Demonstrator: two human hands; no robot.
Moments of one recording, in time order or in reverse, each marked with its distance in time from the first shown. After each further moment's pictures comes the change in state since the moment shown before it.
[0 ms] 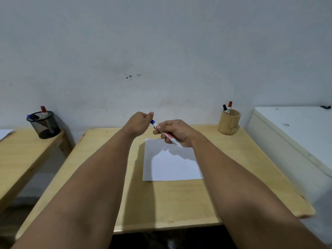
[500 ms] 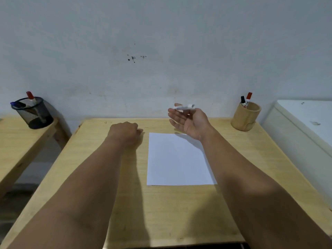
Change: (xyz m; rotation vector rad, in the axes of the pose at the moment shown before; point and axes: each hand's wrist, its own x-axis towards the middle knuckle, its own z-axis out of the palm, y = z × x) left_hand 0.030 -0.103 0.016 0.905 -0.085 -0.008; right_hand 0.058 0.013 -0.027 0.680 0.178 0.022
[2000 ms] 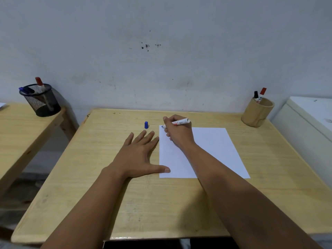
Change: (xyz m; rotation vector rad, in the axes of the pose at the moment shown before) left_hand -0.101 -0.001 0.038 -0.307 -0.032 0.307; right_hand 0.015 0.110 0.027 -0.801 0.313 -0.380
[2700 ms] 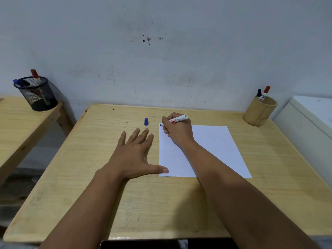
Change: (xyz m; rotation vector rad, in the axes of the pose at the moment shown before) left_hand -0.009 0.000 -0.001 0.016 -0.037 -0.079; right_hand 0.006 0.009 0.004 -0.073 -0.019 -0.025
